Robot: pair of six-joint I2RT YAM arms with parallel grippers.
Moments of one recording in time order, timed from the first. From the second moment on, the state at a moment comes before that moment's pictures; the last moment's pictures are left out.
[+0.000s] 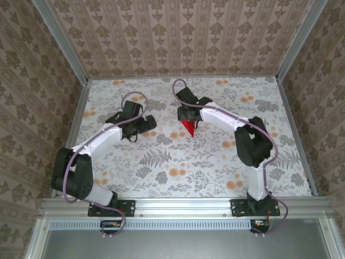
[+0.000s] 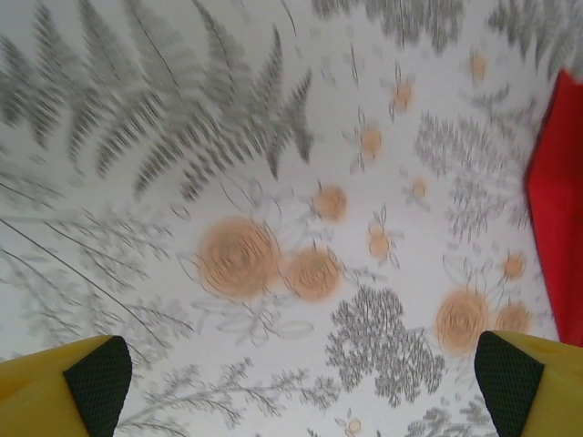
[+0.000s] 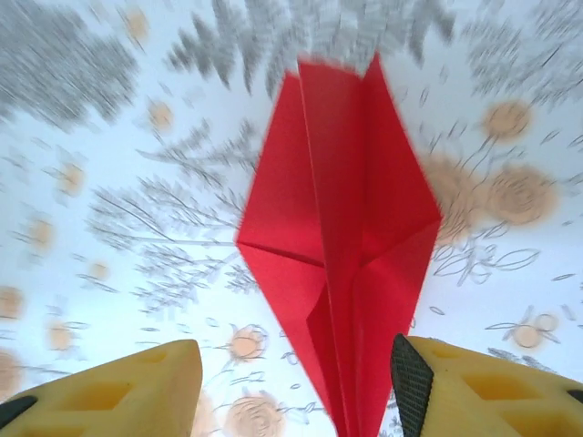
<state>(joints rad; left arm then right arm) -0.40 1.46 0.98 -0.50 0.00 -0.66 0.58 1.97 1.60 -0.64 0.23 0.52</state>
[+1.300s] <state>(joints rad) 0.02 1.31 0.37 0.48 -0.11 -0.06 0.06 1.31 0.47 0.39 0.44 0.19</state>
